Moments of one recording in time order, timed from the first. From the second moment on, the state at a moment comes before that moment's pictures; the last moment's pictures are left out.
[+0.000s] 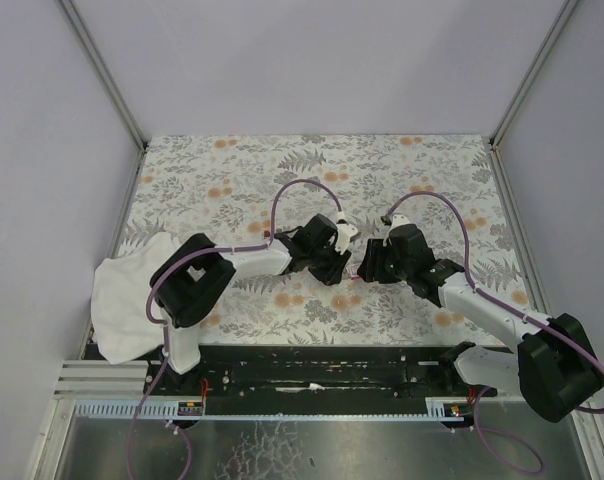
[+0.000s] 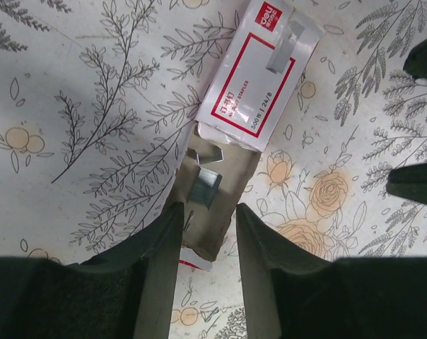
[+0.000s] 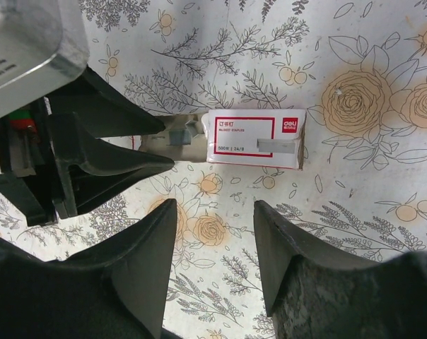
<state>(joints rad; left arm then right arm) -0.81 1.90 1.12 -0.11 0.27 -0.09 0.53 1.18 0.59 -0.18 -0.07 0.48</state>
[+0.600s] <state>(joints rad) -0.81 1.85 1.07 -0.06 0.26 -0.06 0.53 1.16 0.58 -0.18 -0.07 0.48</state>
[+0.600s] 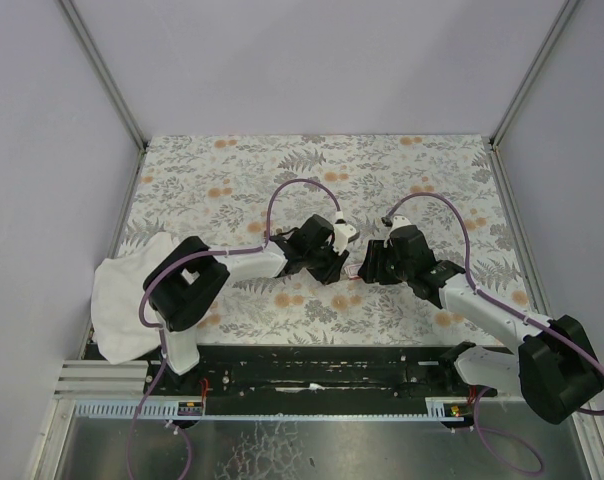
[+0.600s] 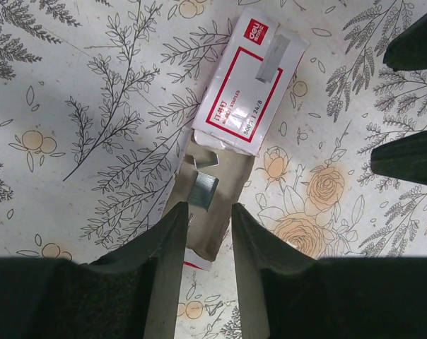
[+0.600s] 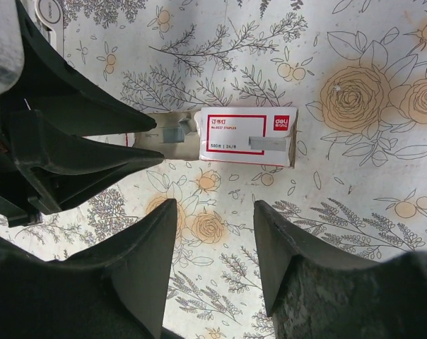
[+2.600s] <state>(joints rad) -0.81 1.85 1.03 0.01 0.27 -0.04 0.51 1.09 0.54 -0.19 -0.07 0.48</state>
